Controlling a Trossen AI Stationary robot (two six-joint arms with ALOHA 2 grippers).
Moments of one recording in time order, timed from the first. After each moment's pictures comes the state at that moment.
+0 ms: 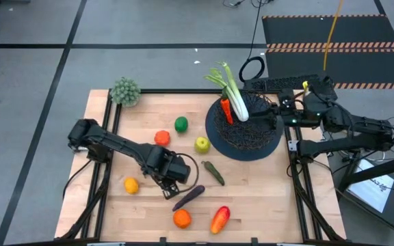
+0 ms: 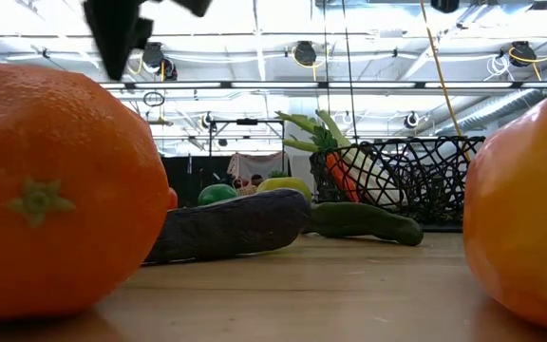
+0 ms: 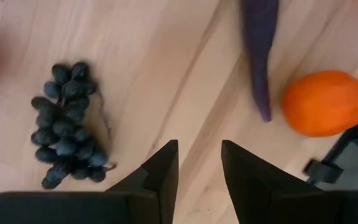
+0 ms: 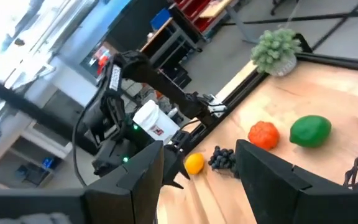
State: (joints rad) left arm -0.33 1.76 1.55 -1.26 0.10 -0.79; right arm -0.08 0.77 0.99 -0.37 0.01 0.81
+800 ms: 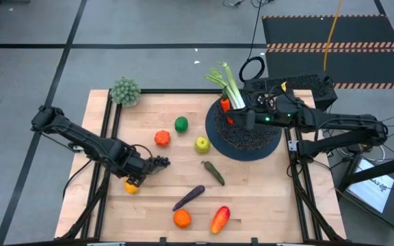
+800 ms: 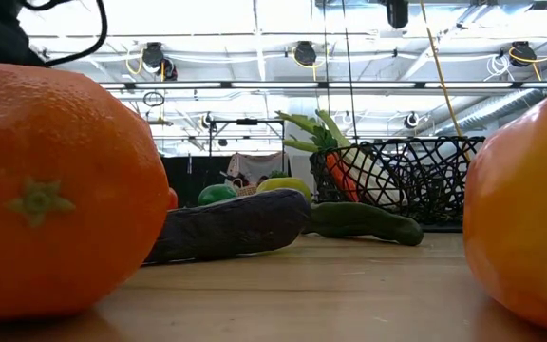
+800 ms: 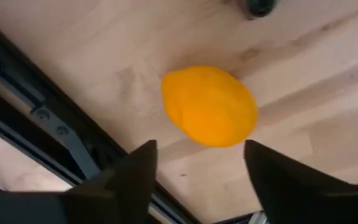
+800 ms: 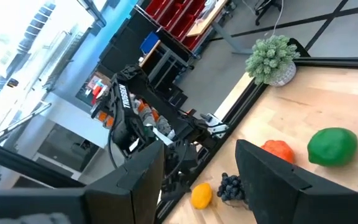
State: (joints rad) left arm -0.39 1.23 0.82 -1.15 0.32 -1.47; right arm -0.08 1.03 0.99 -0.09 0.11 0.92
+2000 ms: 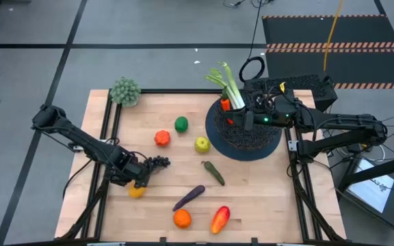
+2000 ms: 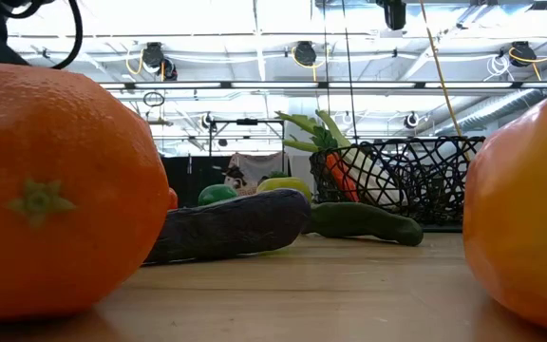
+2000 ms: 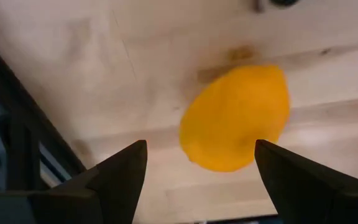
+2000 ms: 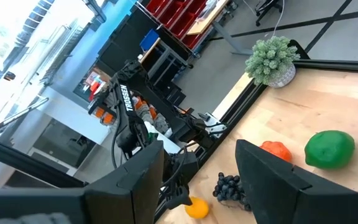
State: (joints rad) left arm -0.47 1.24 0.71 -0.88 0.32 -1.88; right arm -0.08 1.03 0.99 -0.08 0.10 0.89
